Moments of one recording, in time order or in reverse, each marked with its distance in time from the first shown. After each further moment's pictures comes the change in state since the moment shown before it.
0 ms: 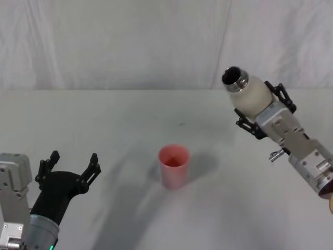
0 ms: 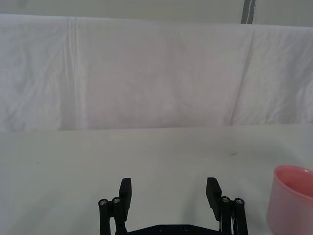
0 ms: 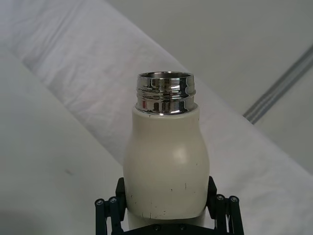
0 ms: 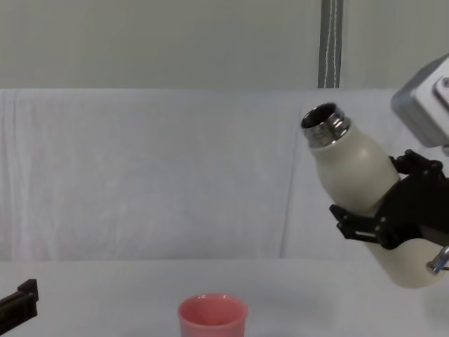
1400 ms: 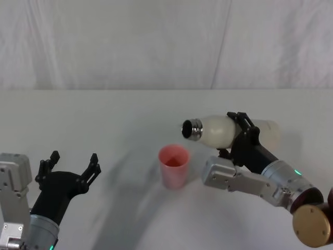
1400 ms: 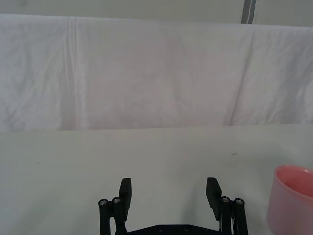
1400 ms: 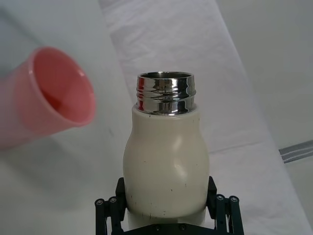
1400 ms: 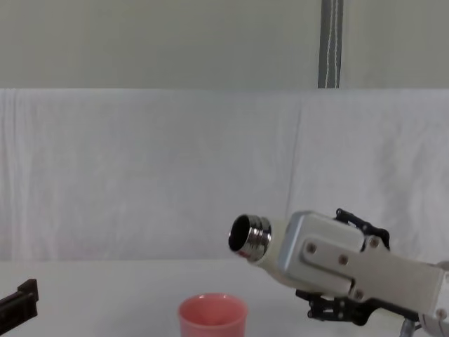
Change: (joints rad) left arm 0.000 0.000 0.000 0.000 0.000 0.000 0.000; right arm 0.053 0.058 -0.214 0.062 -0.374 0.083 -0.025
